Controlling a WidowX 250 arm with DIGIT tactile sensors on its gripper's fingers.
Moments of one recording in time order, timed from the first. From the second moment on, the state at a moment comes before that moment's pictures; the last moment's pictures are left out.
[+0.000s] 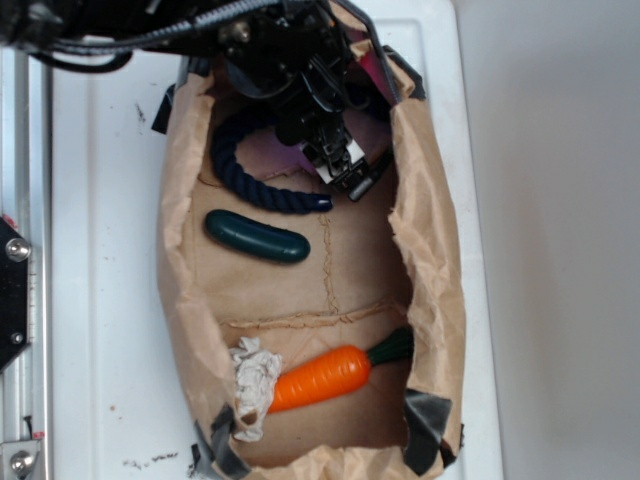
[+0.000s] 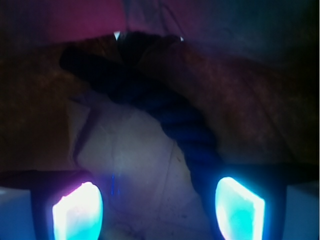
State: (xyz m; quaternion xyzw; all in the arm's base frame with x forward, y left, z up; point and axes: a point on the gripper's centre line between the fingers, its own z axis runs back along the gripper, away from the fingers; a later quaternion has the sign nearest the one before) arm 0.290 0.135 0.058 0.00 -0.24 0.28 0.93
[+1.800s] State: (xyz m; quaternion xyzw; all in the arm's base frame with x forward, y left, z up) arm 0.310 0.132 0.034 0.11 -0.26 0.22 0.93
